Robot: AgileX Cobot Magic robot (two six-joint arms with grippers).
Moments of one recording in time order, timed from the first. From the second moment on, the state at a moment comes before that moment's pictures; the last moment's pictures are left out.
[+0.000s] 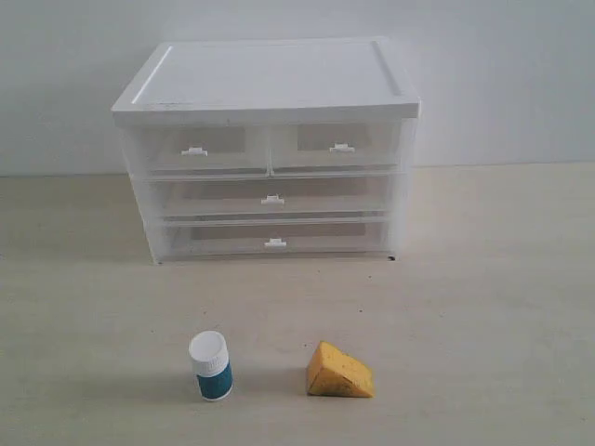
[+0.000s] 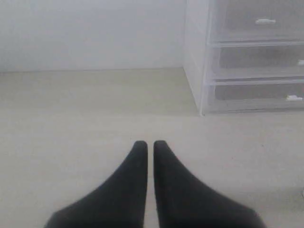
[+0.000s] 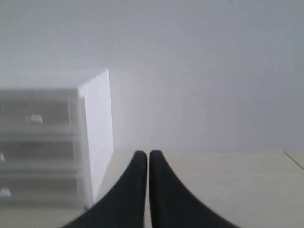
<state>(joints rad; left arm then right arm) -0.01 0.00 0.00 0.00 0.29 0.00 0.08 0.00 0.00 0.03 -0.05 0.01</state>
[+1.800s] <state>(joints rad) -0.01 0.00 0.00 0.00 0.29 0.00 0.63 1.51 -0.38 0.50 -1.16 -0.20</state>
